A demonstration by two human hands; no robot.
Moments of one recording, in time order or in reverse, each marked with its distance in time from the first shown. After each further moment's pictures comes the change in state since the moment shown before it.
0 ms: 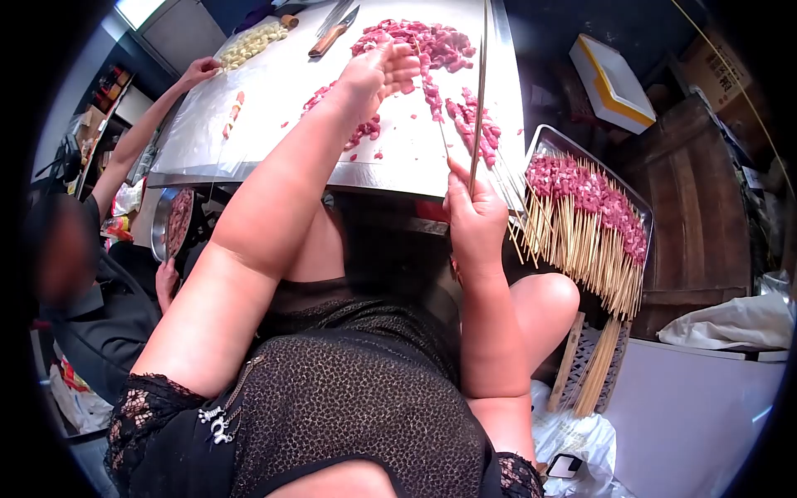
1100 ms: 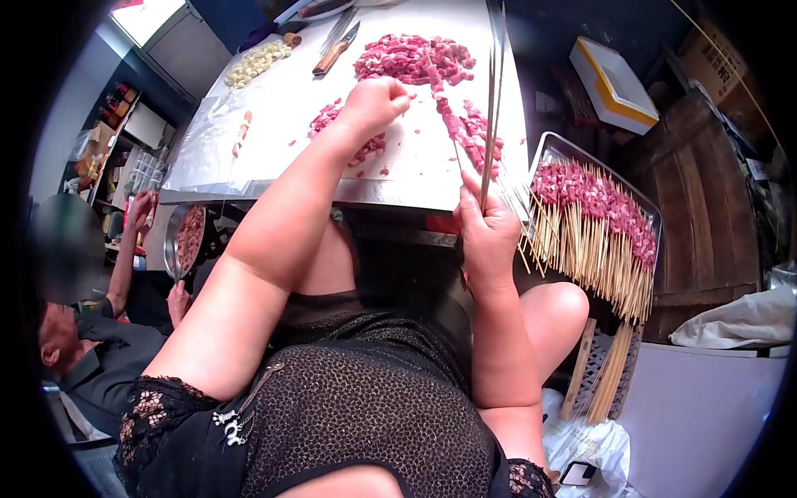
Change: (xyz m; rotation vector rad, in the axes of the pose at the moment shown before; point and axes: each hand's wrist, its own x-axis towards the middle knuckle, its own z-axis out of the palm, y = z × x) left_hand 0.005 -0.010 -0.014 1.398 -0.109 0.280; right_hand 0.001 0.002 -0.008 -0.075 0.071 -0.043
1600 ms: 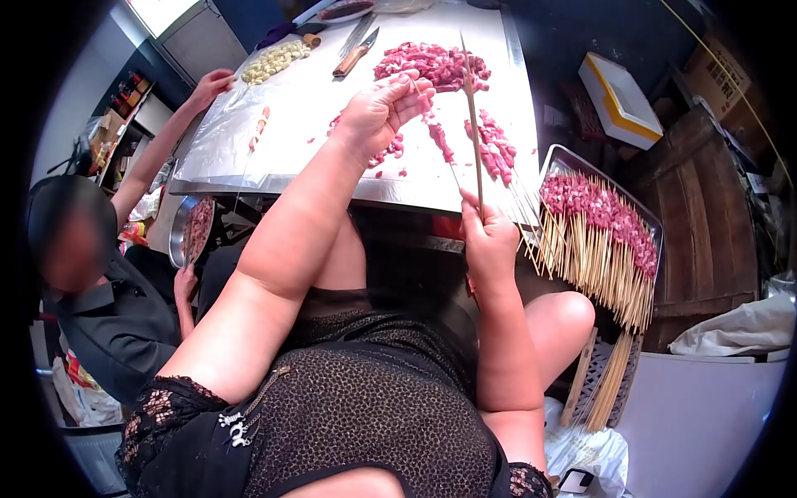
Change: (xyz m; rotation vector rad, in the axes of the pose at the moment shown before) left_hand -0.030 0.007 -0.018 -1.823 0.072 -0.159; right_hand -0.013 0.000 0.007 -0.178 -0.060 0.018
